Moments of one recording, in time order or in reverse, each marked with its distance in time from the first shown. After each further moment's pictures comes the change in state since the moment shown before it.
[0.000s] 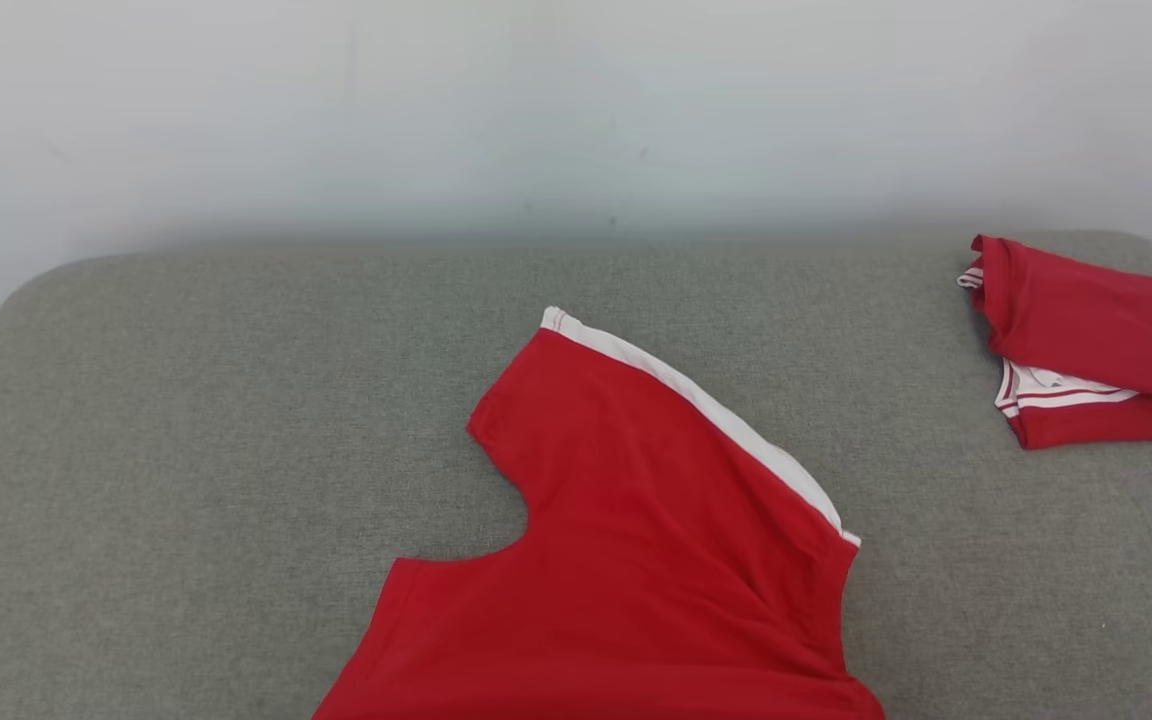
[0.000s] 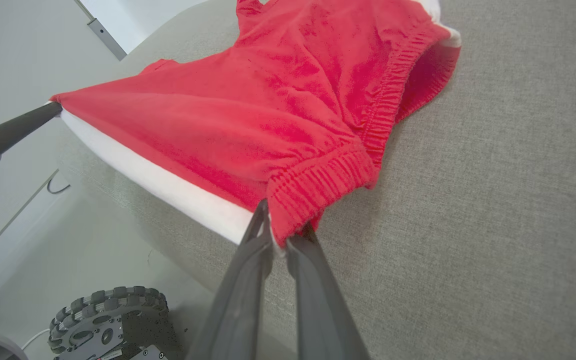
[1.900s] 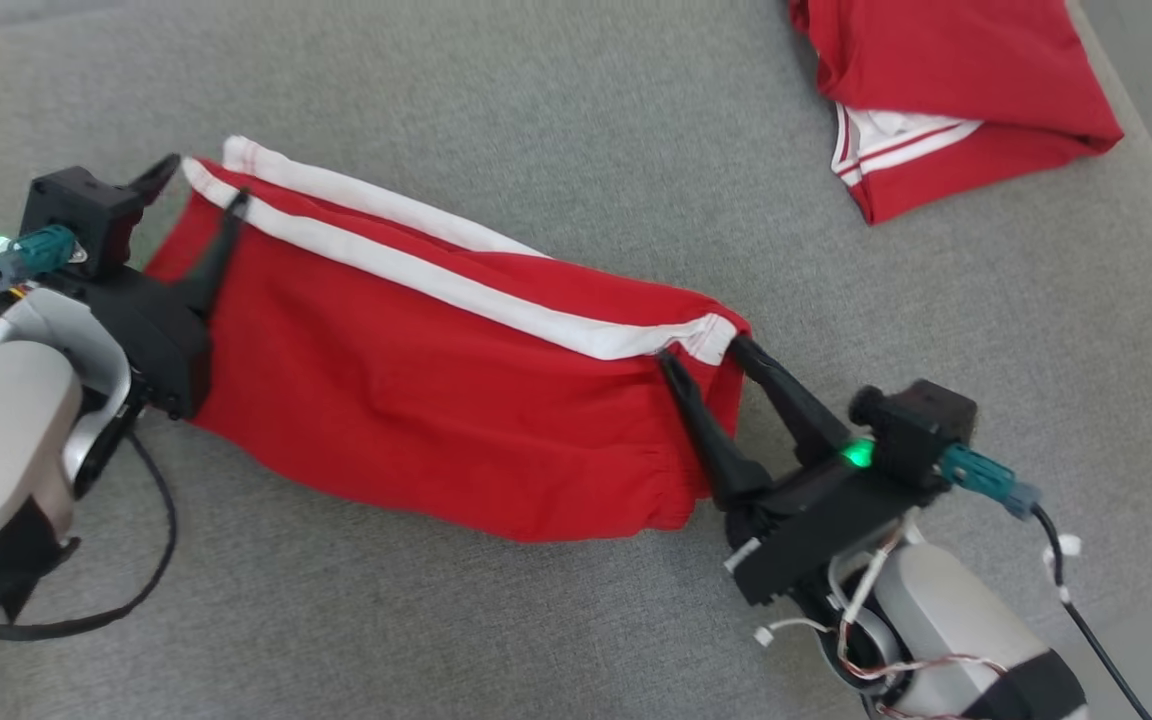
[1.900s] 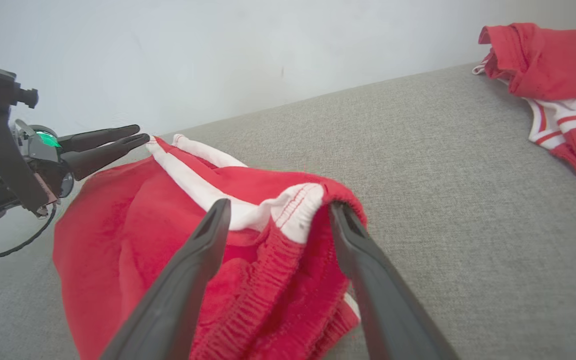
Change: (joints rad) left arm -1.232 0.160 -0.534 0.652 -0.092 -0.165 0.071; right arm -0.474 0.515 -0.257 0.195 -0.262 0.000 -0.002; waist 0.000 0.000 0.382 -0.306
